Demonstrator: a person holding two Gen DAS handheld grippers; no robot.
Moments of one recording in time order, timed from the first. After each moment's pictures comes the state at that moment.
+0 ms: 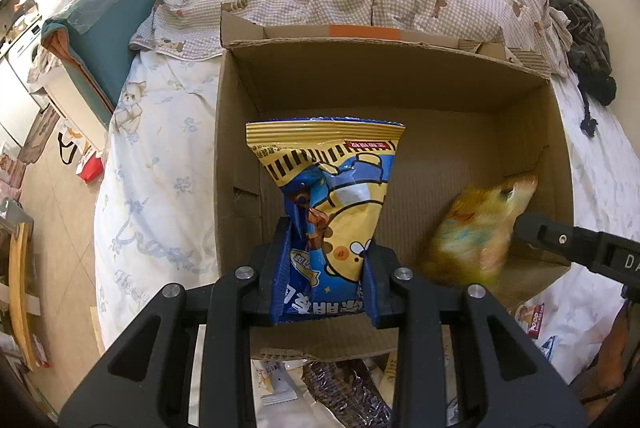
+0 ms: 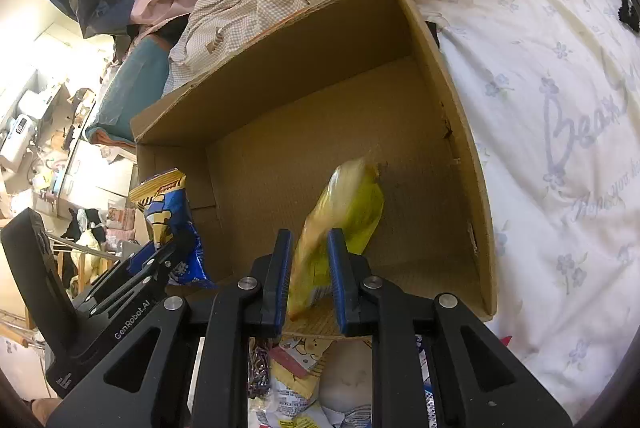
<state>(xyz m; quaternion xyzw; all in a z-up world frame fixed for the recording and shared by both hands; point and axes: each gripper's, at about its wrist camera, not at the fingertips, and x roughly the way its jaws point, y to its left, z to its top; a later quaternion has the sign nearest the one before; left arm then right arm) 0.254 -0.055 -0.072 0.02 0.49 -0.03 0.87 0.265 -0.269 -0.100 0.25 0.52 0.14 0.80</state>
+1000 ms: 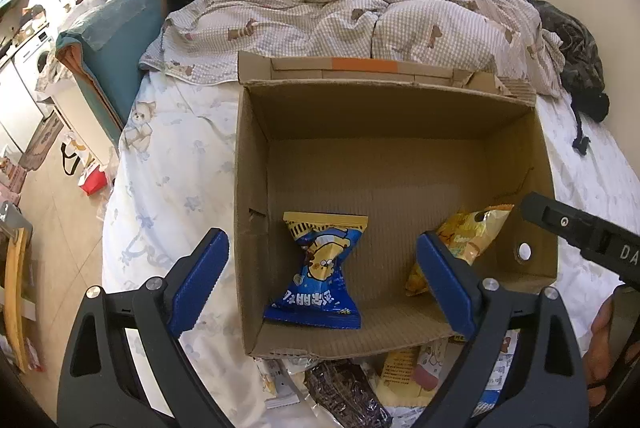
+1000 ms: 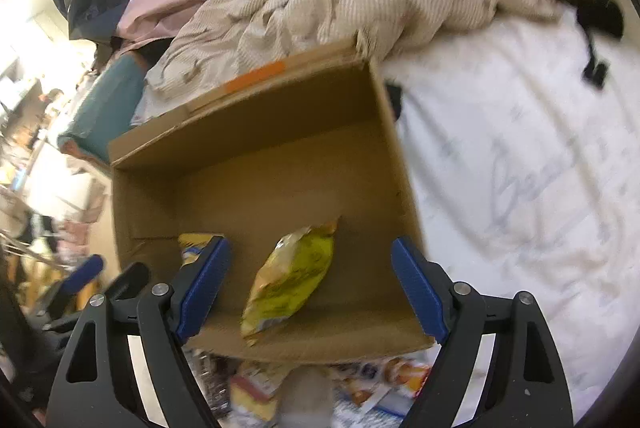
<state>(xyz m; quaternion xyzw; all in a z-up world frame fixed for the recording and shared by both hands) 0.240 -0.051 -0.048 0.01 0.45 -0.03 0.89 0.259 -0.268 -0.070 0.16 0.46 0.06 0.87</state>
